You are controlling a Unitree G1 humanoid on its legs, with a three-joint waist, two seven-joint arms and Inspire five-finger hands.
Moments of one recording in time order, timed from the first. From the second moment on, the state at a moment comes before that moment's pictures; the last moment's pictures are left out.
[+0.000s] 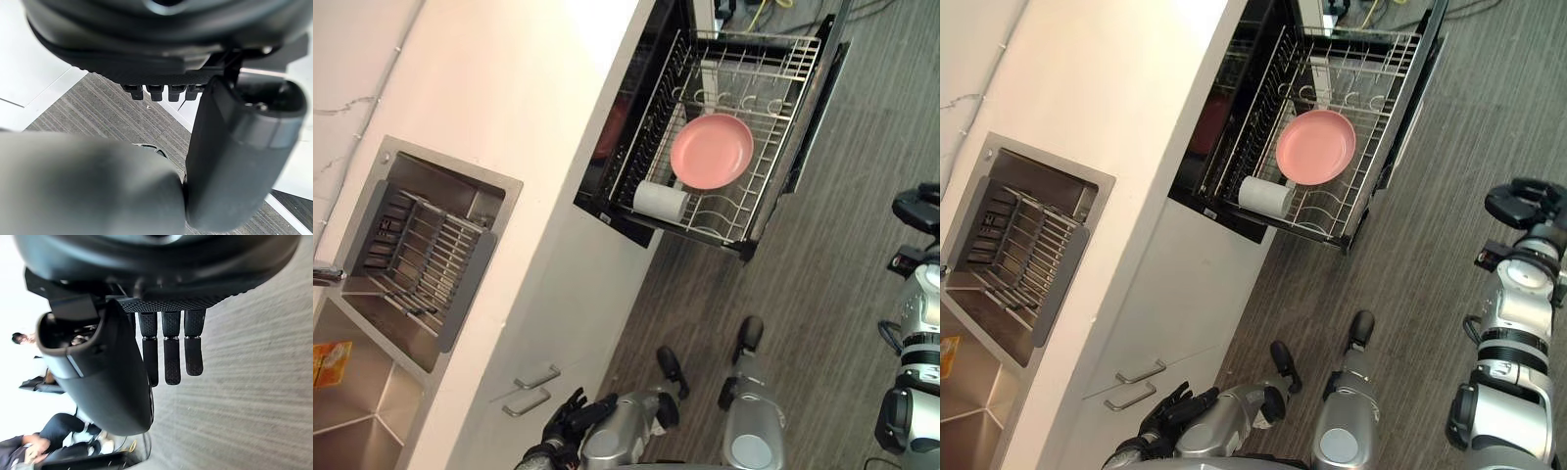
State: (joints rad) left arm 0.13 0.04 0.01 0.90 -0.34 -0.04 -0.18; right arm -0.51 -0.66 -0.44 0.55 0.21 0.09 -0.27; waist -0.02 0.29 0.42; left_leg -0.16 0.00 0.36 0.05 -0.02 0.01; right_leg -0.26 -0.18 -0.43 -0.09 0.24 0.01
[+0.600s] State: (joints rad) left arm 0.14 0.01 0.01 0.92 -0.41 0.00 -0.29; right arm -0.63 -0.66 -0.27 0.75 0.13 0.09 -0.21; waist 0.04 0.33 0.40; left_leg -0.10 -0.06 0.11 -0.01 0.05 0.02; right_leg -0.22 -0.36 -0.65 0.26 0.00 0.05
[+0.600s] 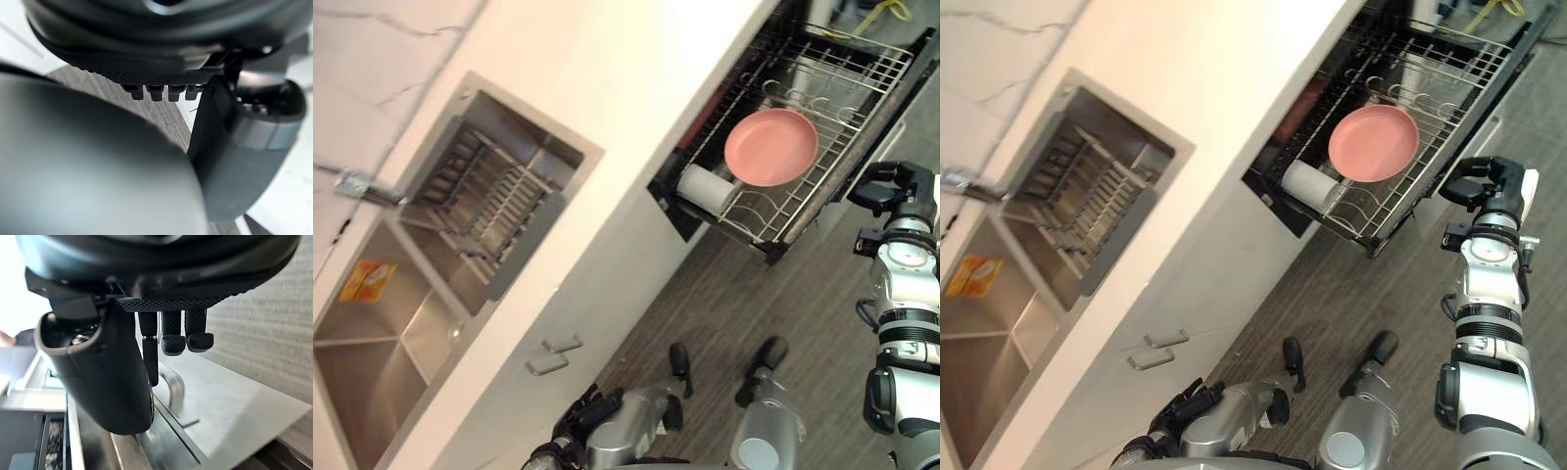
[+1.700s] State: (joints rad) left arm 0.19 0.05 0.10 0.98 -0.46 0.04 -0.29; right arm -0.49 -0.46 -0.15 0.87 0.21 -0.02 0.09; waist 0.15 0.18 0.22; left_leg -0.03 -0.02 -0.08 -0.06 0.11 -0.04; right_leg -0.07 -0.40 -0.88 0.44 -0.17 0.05
